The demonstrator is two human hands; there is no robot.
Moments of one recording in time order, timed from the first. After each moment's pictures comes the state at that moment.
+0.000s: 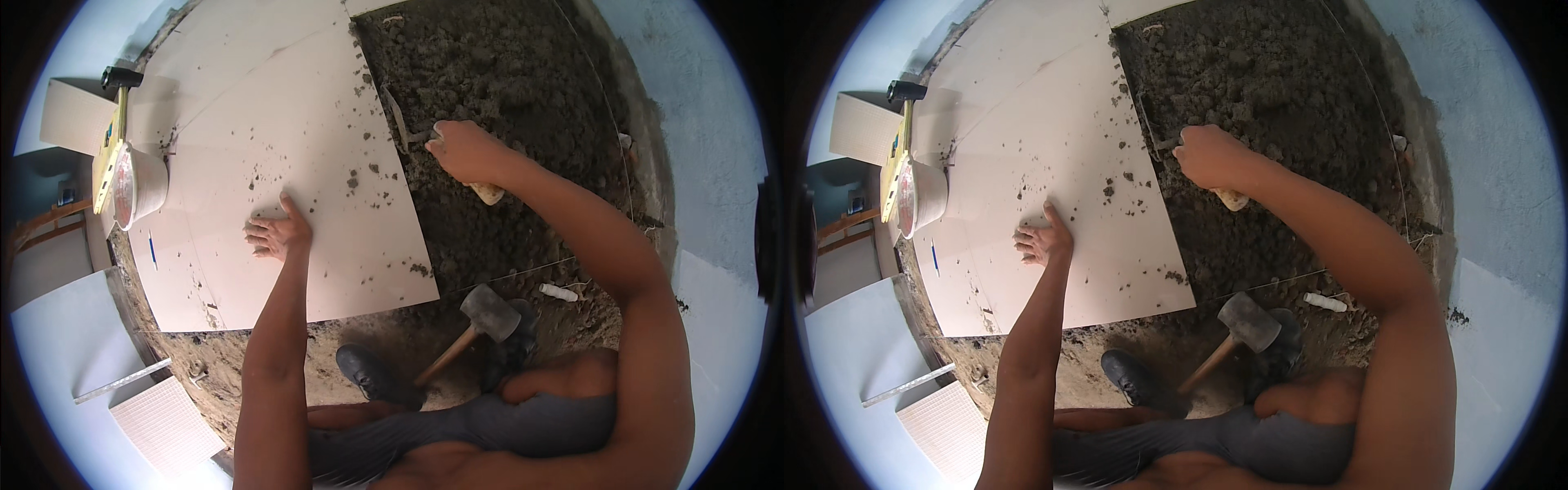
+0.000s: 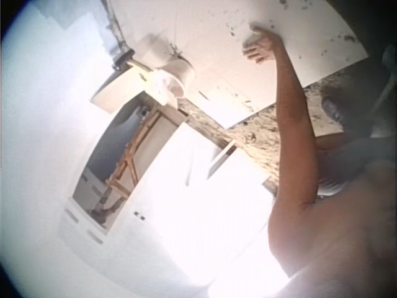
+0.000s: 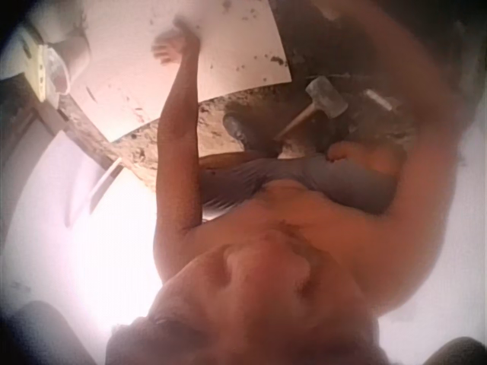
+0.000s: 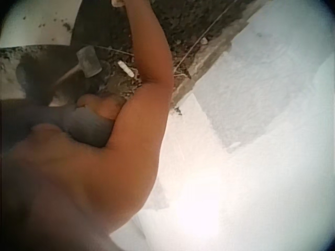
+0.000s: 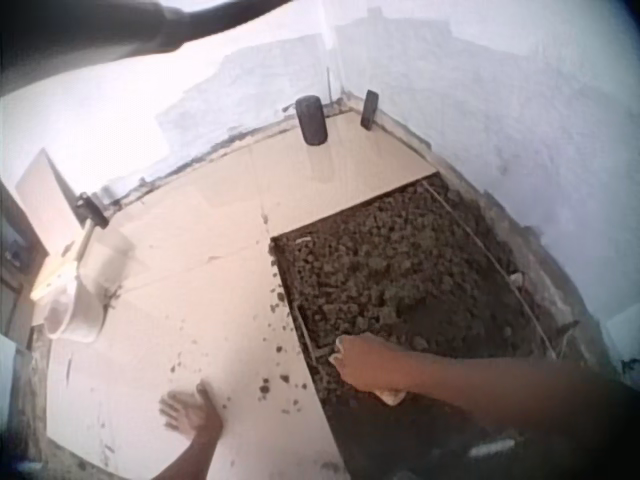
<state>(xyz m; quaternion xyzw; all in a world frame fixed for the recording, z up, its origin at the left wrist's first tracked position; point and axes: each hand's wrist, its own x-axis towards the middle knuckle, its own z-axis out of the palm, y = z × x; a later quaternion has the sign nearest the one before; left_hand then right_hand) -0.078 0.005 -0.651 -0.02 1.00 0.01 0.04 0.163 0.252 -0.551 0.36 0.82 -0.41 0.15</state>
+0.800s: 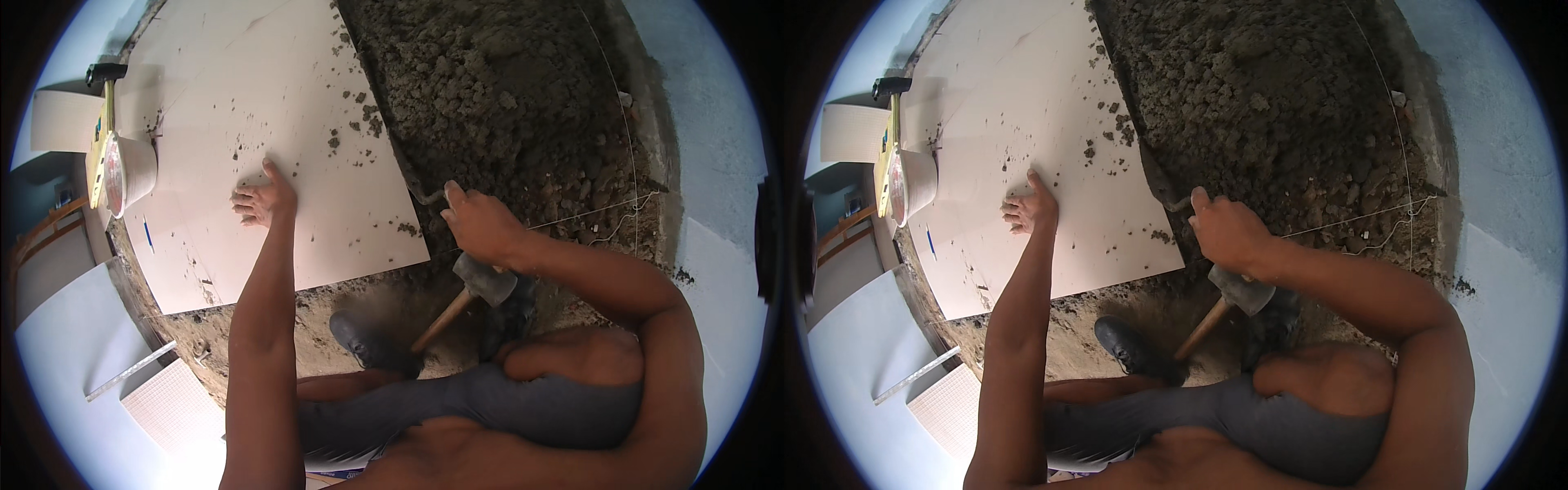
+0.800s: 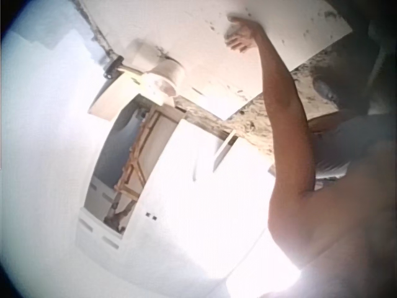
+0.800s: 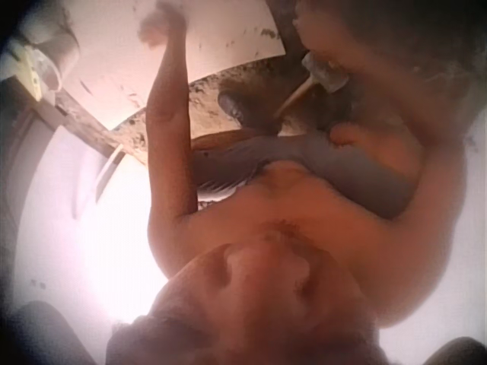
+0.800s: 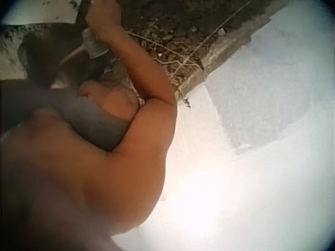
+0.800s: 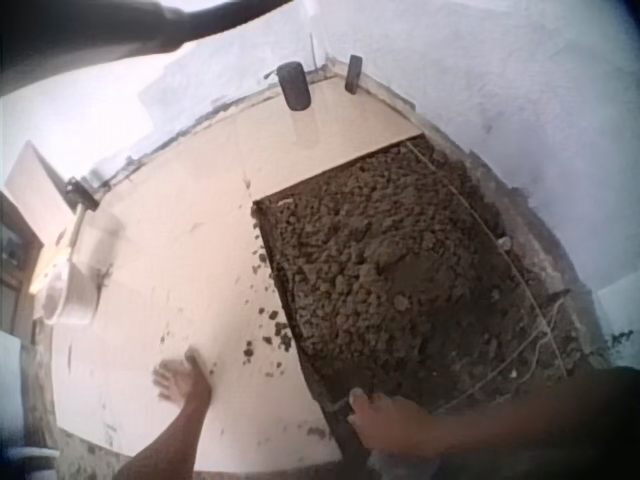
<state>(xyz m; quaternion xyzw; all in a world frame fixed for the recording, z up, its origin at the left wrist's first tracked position) -0.077 0.002 -0.650 -0.01 1.00 0.02 0.03 0.266 0.126 -0.559 0.32 0.83 -0.43 0.16</state>
